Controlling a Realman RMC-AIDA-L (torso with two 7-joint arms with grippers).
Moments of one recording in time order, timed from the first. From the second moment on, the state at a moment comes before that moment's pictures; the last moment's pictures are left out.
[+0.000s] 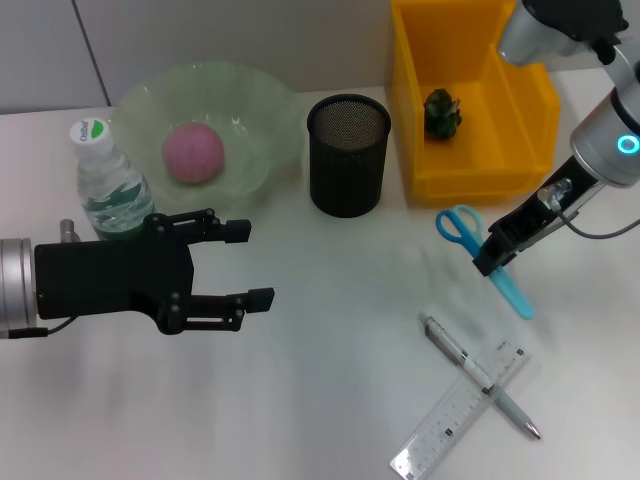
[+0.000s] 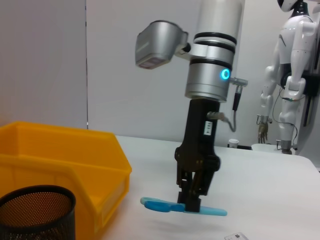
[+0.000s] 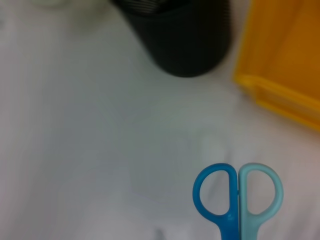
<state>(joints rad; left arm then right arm) -0.53 -2.06 0.89 0.72 1.87 1.65 -1.24 0.84 2.02 -1.03 -0.97 -2.70 -1.65 2.62</state>
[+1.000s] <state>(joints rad) -0.54 -2.06 0.89 0.75 1.85 1.65 -1.26 0.65 2.04 -0.87 -1.01 -2.15 -1.68 1.99</state>
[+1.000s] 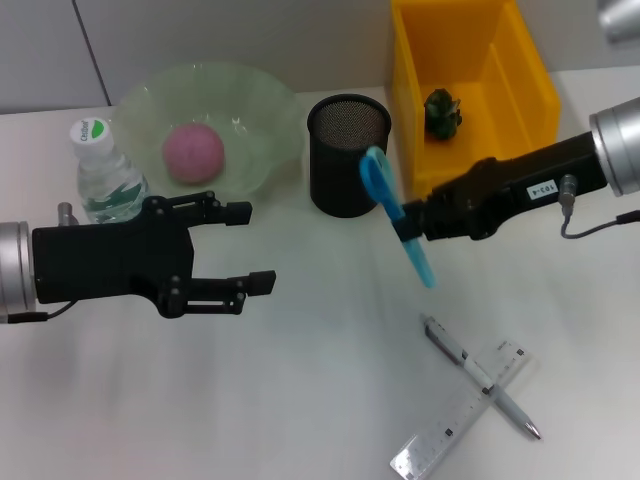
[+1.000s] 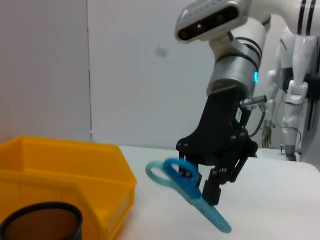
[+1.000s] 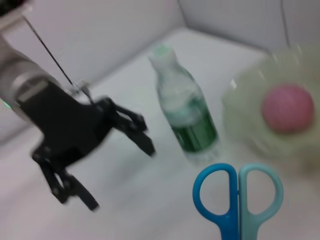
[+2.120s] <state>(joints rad) -0.53 -2.07 0.89 0.74 1.84 1.64 -1.22 0.68 2.08 -0.74 -0.69 -1.79 -1.22 1.57</state>
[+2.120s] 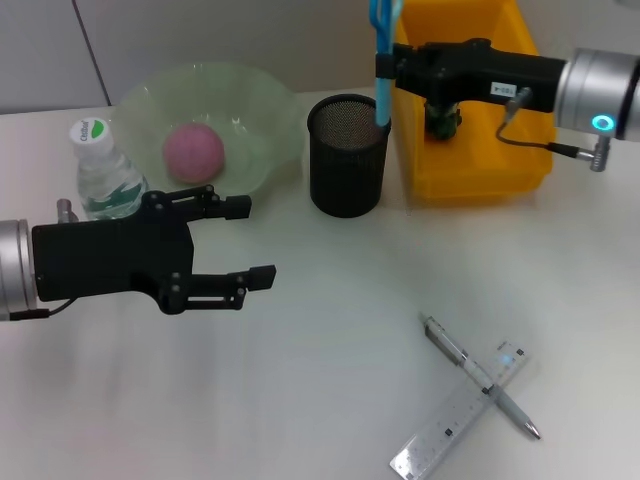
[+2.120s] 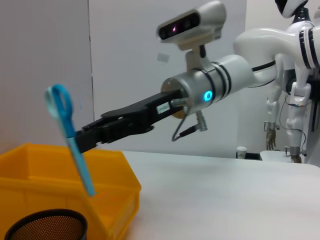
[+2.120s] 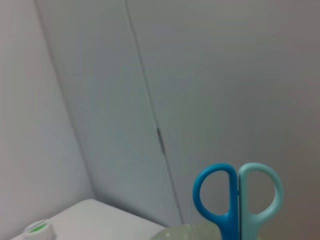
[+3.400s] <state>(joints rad) -0.53 -2.07 0.89 0.74 1.84 1.65 -1.21 0.80 2.08 -0.75 -0.44 -1.75 -0.96 1.37</state>
